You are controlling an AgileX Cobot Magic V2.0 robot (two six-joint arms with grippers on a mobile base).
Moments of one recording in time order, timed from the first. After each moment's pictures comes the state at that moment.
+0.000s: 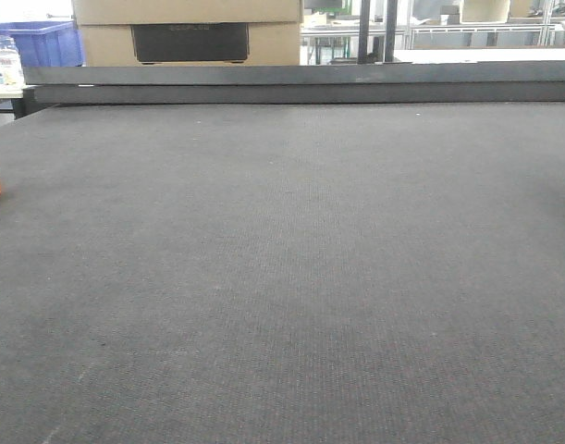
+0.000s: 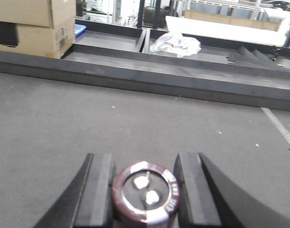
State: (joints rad) left arm -0.09 1.19 -0.66 -0.17 -0.20 0.00; right arm -0.01 0.97 -0.76 0.07 0.02 -0.13
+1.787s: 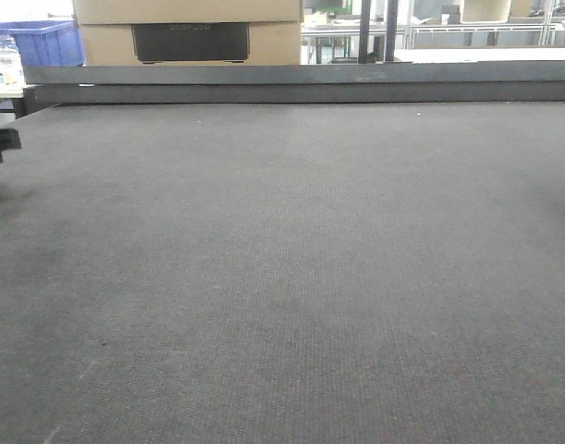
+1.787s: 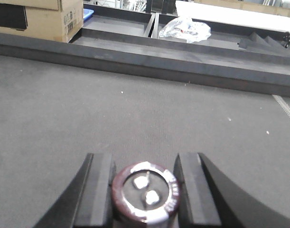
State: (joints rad) left arm -0.06 1.95 -0.94 -0.20 -0.59 0.00; right arm 0.00 0.97 -0.76 0.07 0.09 -0.13
